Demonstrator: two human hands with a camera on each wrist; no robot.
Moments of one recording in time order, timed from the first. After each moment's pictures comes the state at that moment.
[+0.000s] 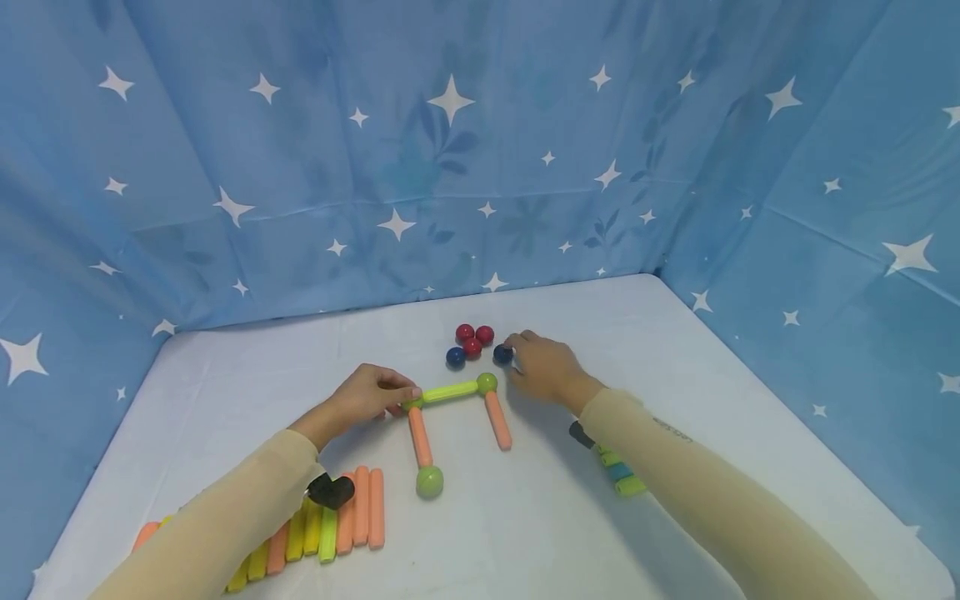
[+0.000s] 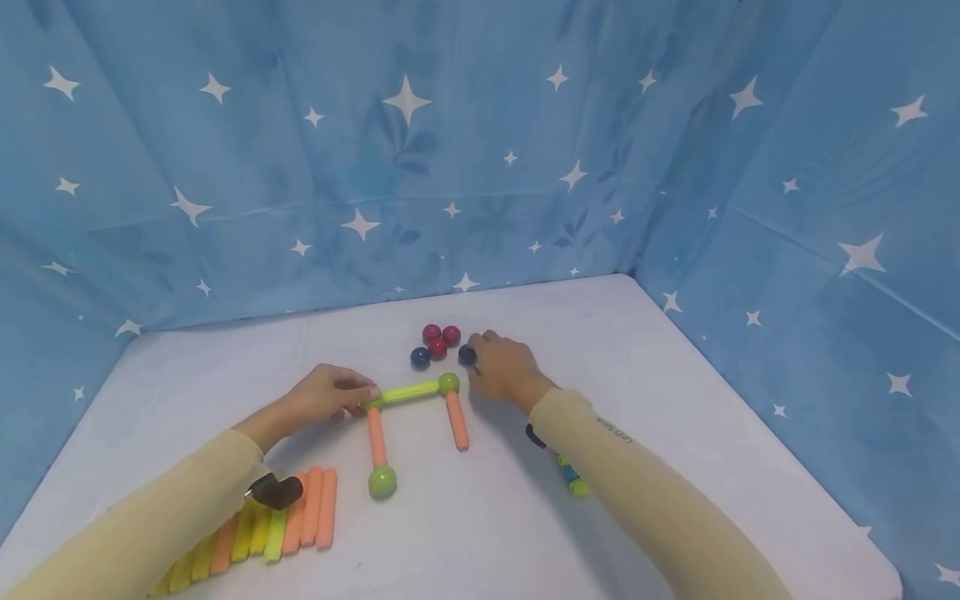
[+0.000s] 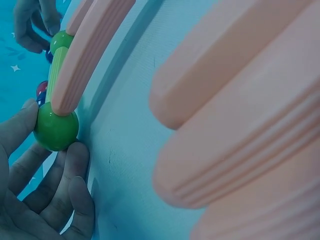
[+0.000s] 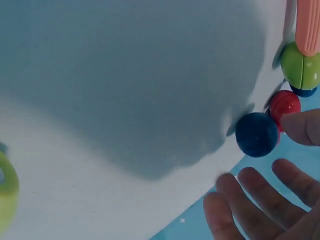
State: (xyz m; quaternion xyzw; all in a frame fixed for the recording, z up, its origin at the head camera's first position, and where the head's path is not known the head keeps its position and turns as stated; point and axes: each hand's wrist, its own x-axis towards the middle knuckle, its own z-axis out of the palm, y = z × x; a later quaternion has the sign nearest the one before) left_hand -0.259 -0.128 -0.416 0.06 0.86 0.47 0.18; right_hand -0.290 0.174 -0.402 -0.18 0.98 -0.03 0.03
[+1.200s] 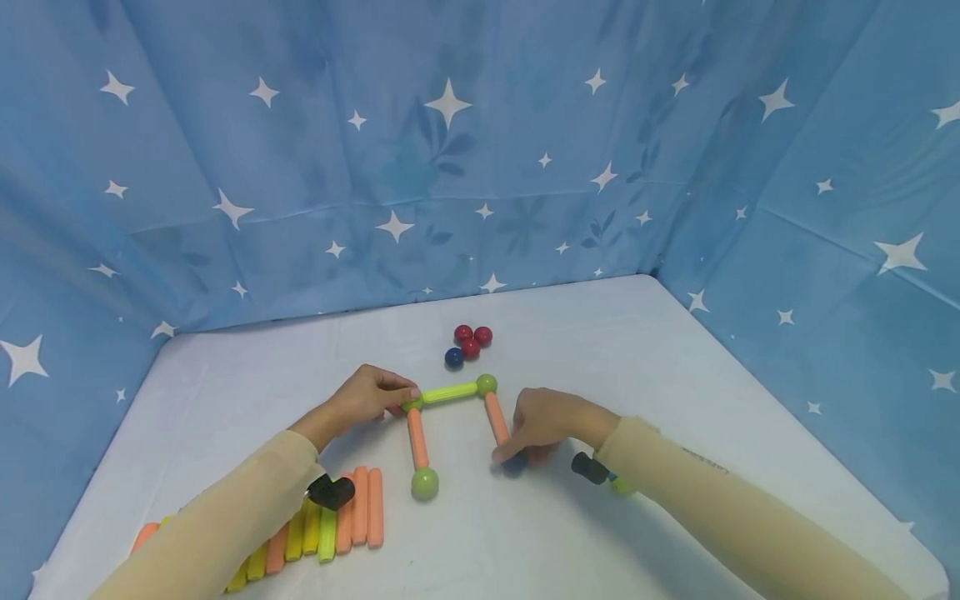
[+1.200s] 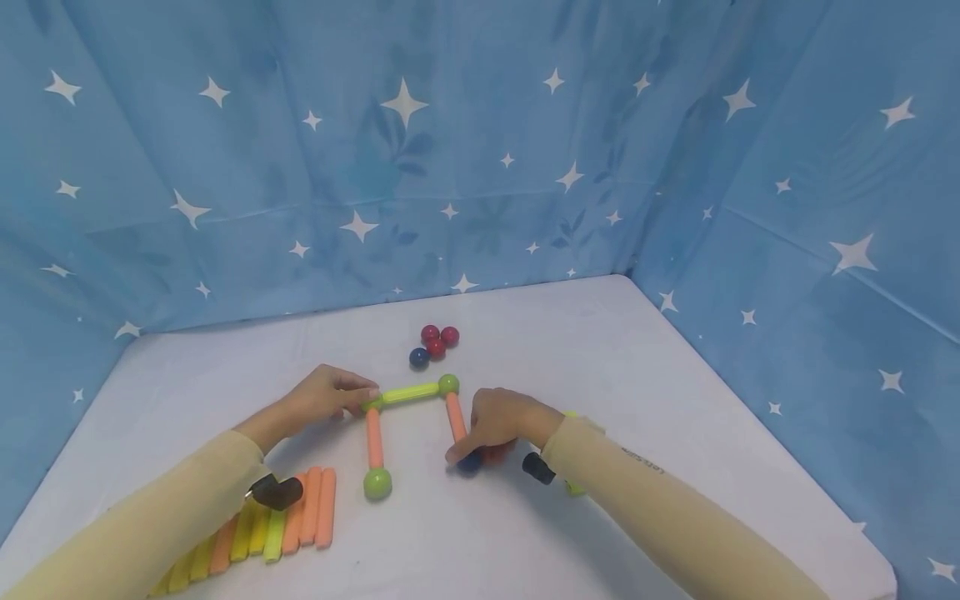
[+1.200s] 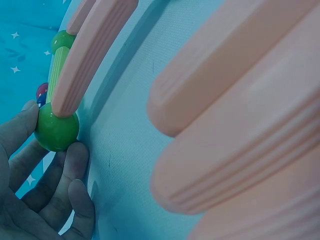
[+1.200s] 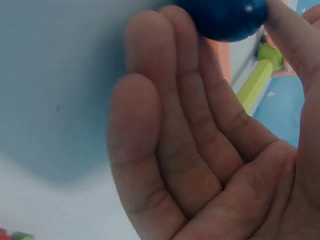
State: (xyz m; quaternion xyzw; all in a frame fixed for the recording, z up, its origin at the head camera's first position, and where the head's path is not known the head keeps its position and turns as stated) left_hand -0.259 -0.128 -0.416 0.07 0.86 0.47 0.18; right_hand -0.221 0.167 -0.386 -0.10 0.94 -0.16 0.29
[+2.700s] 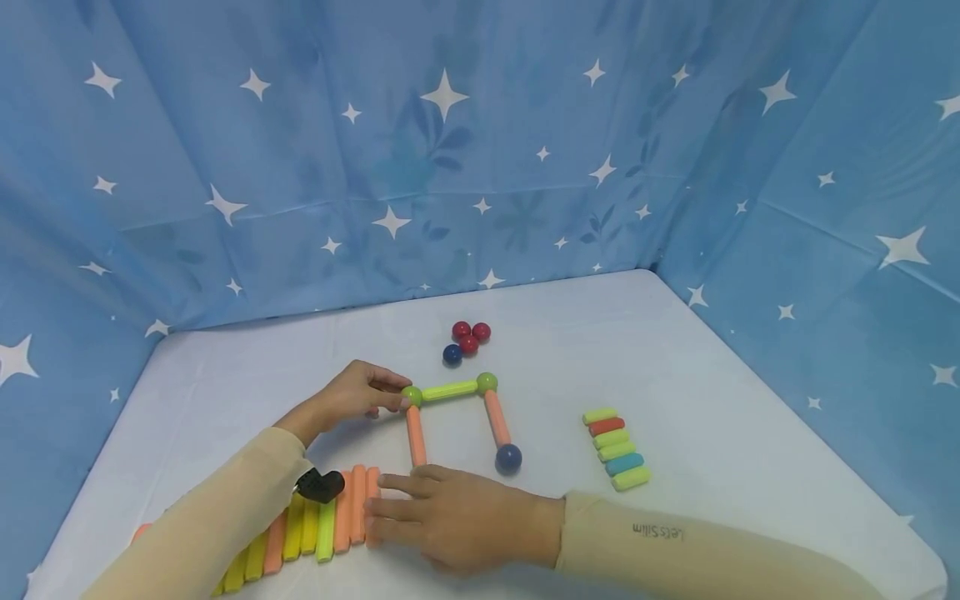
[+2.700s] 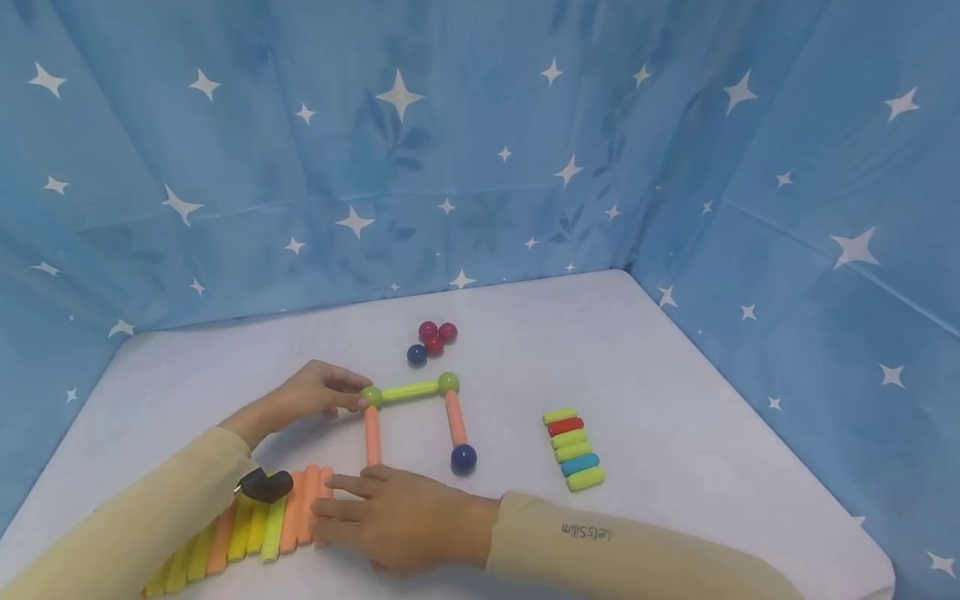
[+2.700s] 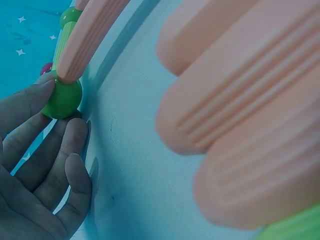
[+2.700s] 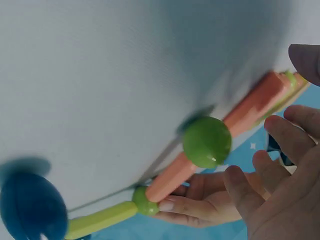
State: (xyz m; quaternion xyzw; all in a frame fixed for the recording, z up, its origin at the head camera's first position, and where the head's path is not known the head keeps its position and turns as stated) left_hand -0.267 -0.145 -0.420 0.12 0.83 0.50 0.21; right_hand -0.133 0.082 -0.394 -0.61 0.79 0.09 0.03
